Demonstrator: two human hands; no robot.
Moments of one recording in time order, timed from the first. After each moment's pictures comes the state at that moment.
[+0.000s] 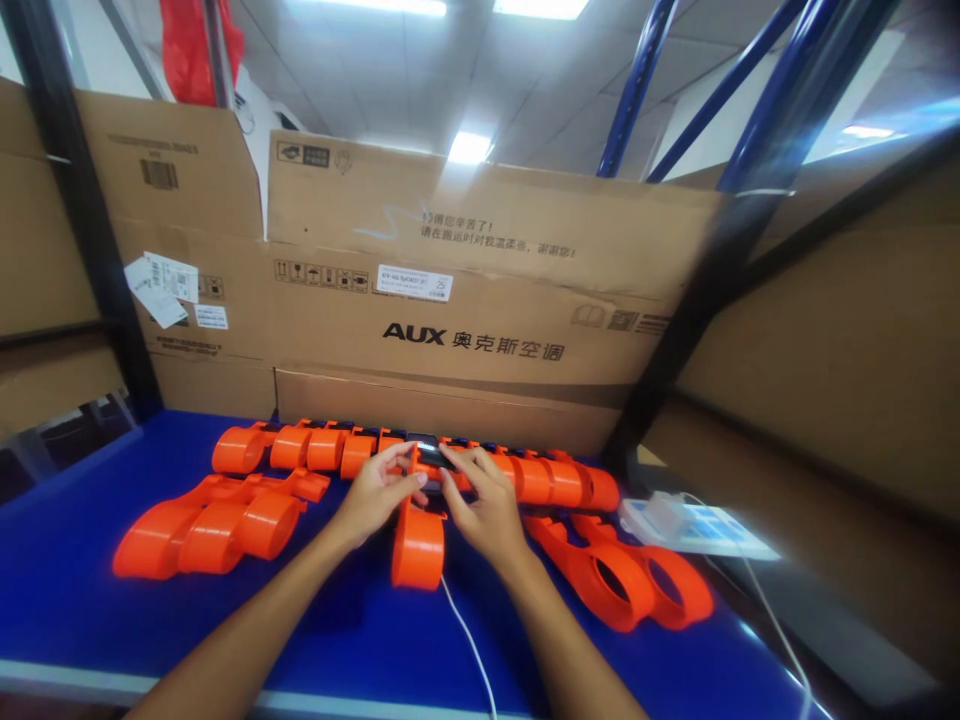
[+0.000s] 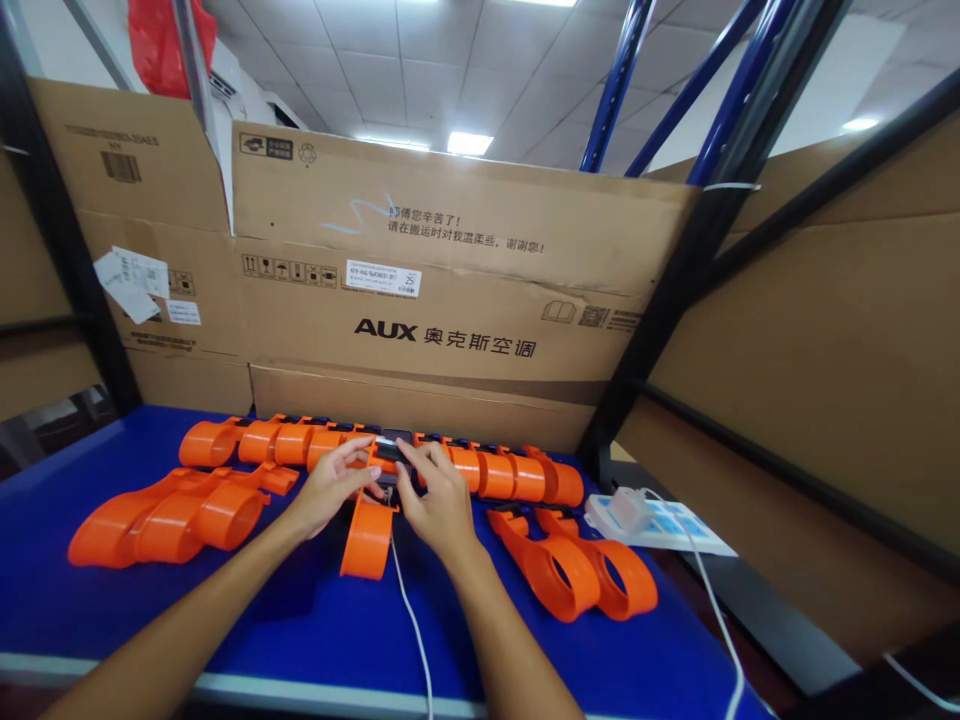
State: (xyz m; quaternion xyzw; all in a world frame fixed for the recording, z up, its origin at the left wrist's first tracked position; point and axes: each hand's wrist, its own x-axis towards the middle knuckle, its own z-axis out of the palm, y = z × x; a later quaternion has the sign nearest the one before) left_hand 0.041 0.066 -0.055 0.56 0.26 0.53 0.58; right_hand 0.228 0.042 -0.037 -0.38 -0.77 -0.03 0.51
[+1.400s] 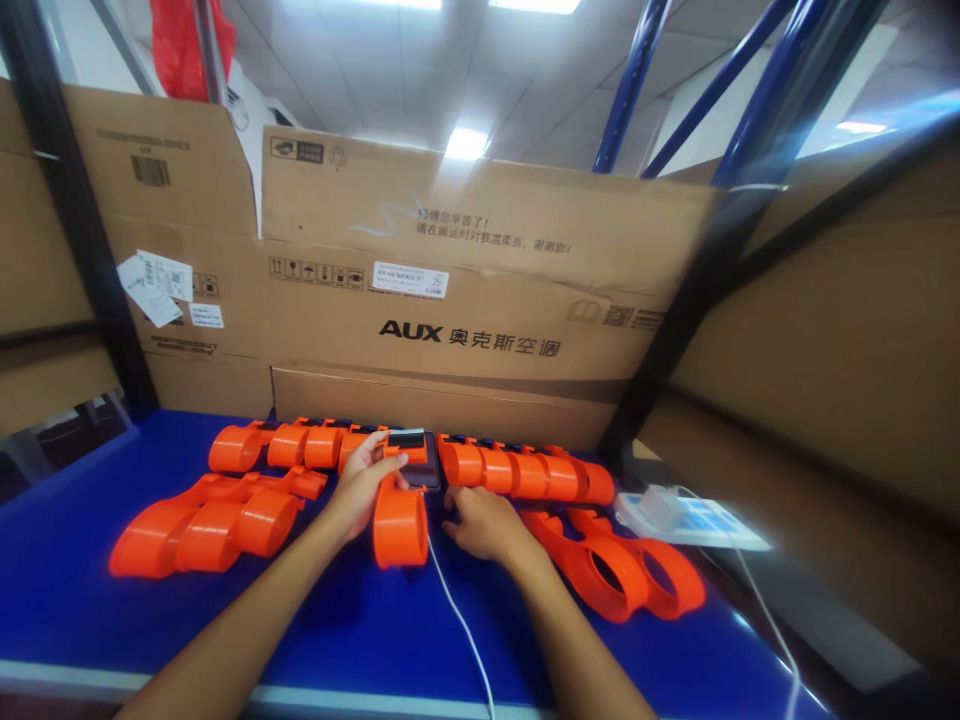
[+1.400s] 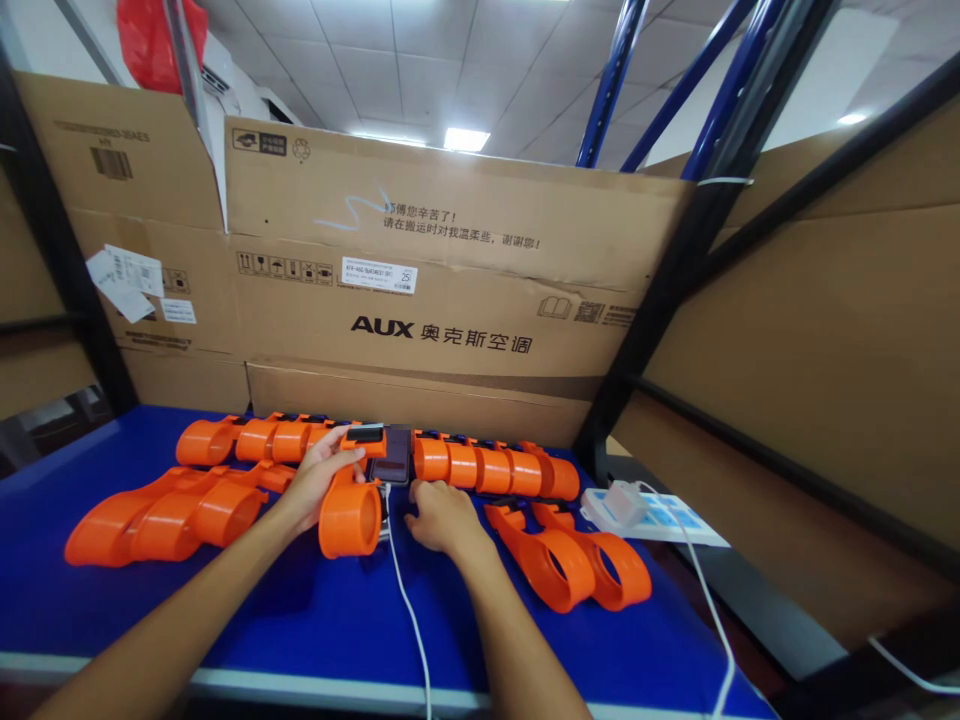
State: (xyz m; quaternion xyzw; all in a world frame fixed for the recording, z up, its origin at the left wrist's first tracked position) left_hand 0.037 0.072 -0.047 0.43 0.27 0.59 0.63; right_hand 0.239 0.035 -0.040 -0.61 -0.78 0.05 0.08
